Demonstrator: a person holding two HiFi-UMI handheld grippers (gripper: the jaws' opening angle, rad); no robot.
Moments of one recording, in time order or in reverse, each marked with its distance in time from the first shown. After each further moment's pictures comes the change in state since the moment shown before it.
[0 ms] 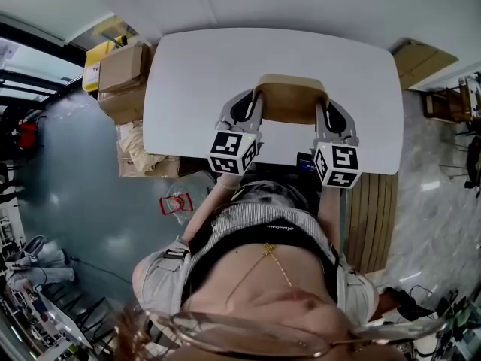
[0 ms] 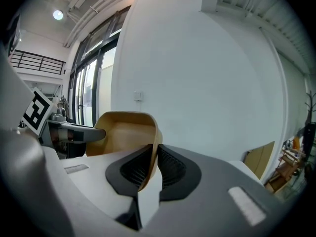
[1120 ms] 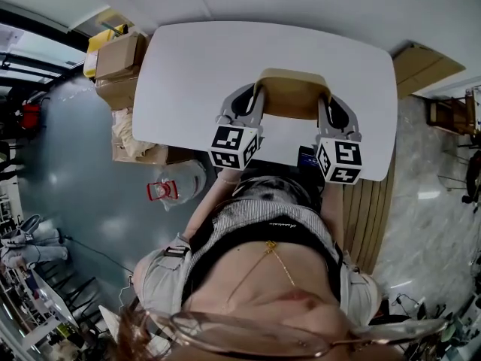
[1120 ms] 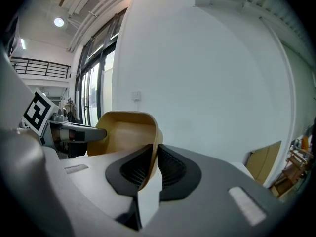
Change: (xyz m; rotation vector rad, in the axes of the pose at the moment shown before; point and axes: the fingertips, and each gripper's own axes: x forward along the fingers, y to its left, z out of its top) left arm 0.049 -0.062 -0.005 0.008 0.014 0.079; right arm -0.005 -0.081 -0.010 0.002 0.012 0.092
